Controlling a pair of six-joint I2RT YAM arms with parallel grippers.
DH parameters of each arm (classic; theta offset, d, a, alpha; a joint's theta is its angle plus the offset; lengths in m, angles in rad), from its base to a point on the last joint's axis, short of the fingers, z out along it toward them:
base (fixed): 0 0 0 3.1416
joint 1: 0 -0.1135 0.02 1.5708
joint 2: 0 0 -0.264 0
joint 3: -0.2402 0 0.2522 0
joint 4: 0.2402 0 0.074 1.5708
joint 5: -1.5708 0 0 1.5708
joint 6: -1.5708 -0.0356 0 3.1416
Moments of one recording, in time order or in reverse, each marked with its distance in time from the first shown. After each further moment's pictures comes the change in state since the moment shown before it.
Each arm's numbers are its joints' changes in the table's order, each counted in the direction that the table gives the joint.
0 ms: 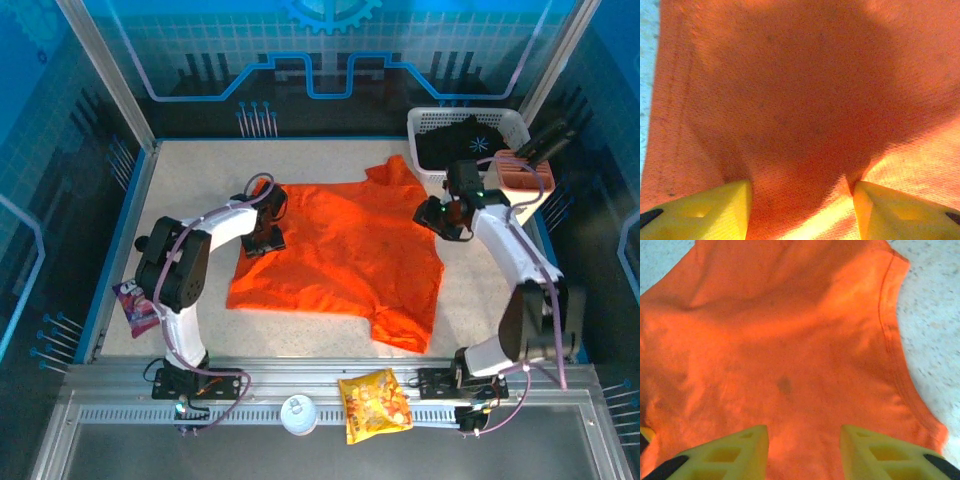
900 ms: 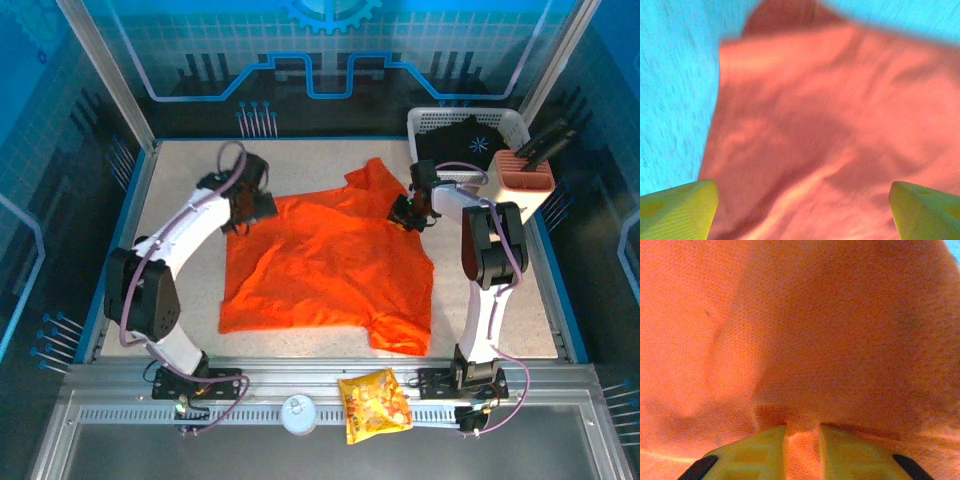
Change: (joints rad) left arm -0.083 -0.234 -0.213 0.166 0.101 -0.018; right arm -0.061 0.518 -0.187 -0.225 0.087 -0.074
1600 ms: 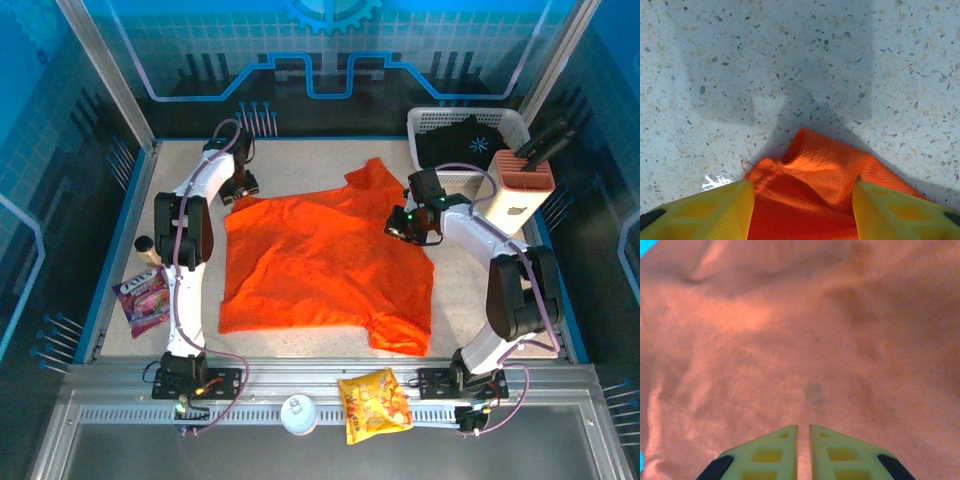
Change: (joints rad) left arm -0.194 0.663 -0.572 0.117 -0.048 -0.090; right arm -0.112 -0.414 0.253 0.069 0.000 0.063
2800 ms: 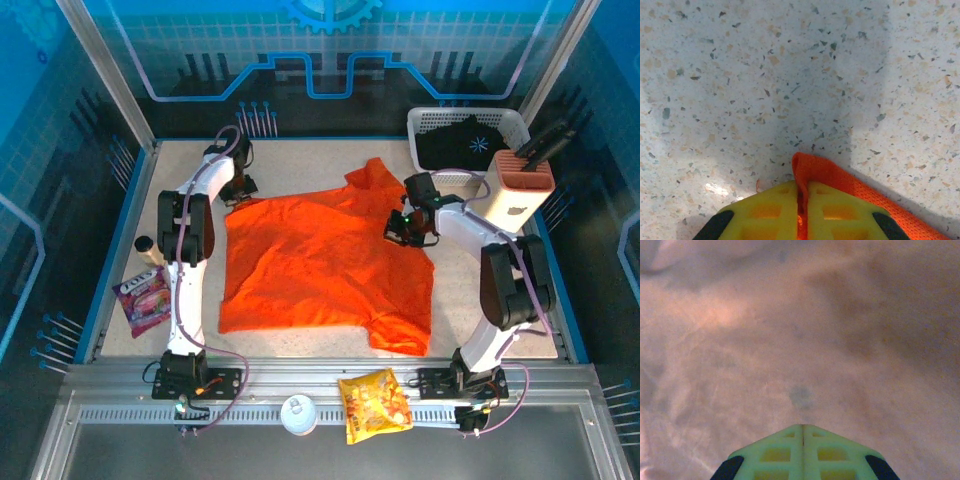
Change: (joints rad) left arm -0.020 0.068 -0.002 -0.052 -0.039 -0.025; right arm 0.000 0.100 -0.021 -0.012 0.008 -0.024
